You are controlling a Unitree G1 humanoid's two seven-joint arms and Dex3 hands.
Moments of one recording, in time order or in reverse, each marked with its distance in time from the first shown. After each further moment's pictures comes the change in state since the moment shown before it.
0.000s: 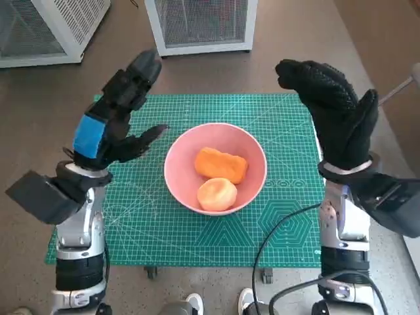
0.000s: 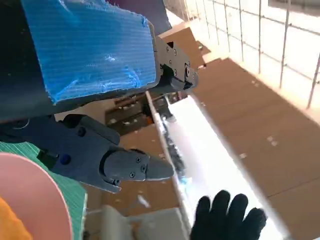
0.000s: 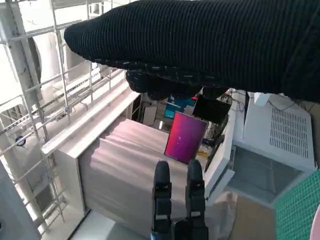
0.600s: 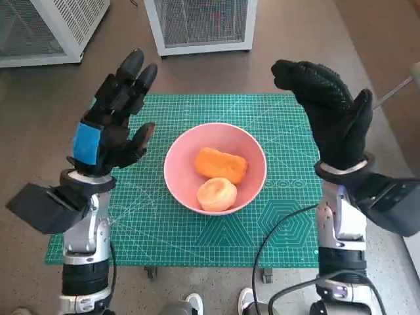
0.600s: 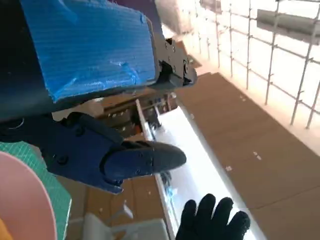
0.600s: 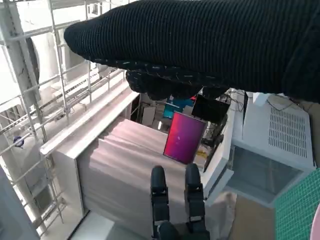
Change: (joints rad) left arm 0.029 -0.042 -0.019 -0.003 0.002 -0.094 0.064; right arm -0.001 0.016 0.010 0.011 -0.014 -0.005 -0.007
